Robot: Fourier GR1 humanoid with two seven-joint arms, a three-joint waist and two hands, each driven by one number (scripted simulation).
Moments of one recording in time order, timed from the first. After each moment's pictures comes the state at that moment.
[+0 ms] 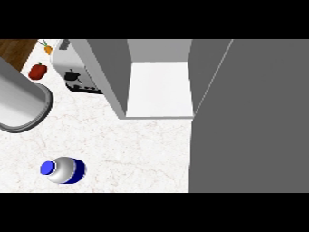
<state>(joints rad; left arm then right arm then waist) 0.93 0.05 -0.71 -2.34 0.06 0.80 -0.59 0.73 -0.13 0.03 -2.43 -0.23 0.35 -0.08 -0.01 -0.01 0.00</state>
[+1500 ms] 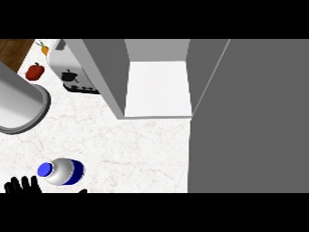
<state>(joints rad) 0.44 0.00 -0.07 -1.45 0.60 0.39 -0.83 1.05 -0.16 -0.02 -2.43 -0.23 0.53 -0.37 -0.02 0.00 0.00</state>
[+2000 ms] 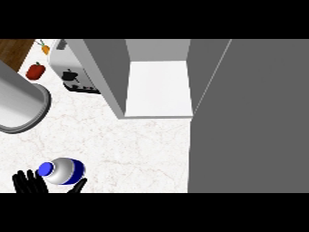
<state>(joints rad) 0.27 0.01 0.04 -1.17 0.65 0.31 -0.91 1.09 -0.17 -0.09 -2.43 -0.24 0.56 -0.42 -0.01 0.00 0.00</state>
